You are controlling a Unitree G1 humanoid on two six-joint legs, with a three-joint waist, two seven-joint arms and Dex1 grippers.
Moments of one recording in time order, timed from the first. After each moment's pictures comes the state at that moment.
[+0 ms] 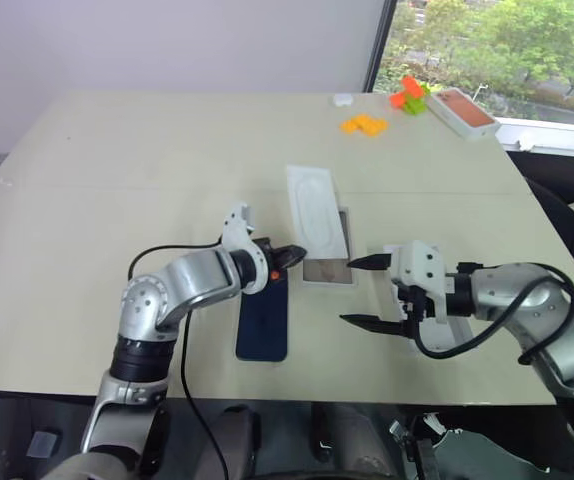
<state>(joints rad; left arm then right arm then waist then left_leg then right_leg) -0.52 0.22 -0.02 -0.15 -1.95 0.93 0.90 -0.23 -0.85 0.07 -0.48 0.39 0.51 1.01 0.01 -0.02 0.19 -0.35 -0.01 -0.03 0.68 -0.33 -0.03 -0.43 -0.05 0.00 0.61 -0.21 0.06</state>
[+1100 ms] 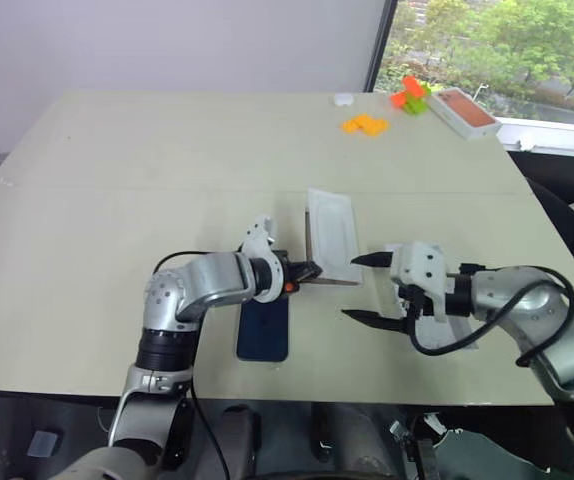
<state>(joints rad) -0.54 0.11 0.03 -0.01 -1.95 1.11 0.97 -0.21 -0.84 0.05 -0.46 0.36 0.51 0.94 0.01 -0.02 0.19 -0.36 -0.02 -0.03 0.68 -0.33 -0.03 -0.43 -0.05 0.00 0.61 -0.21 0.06</state>
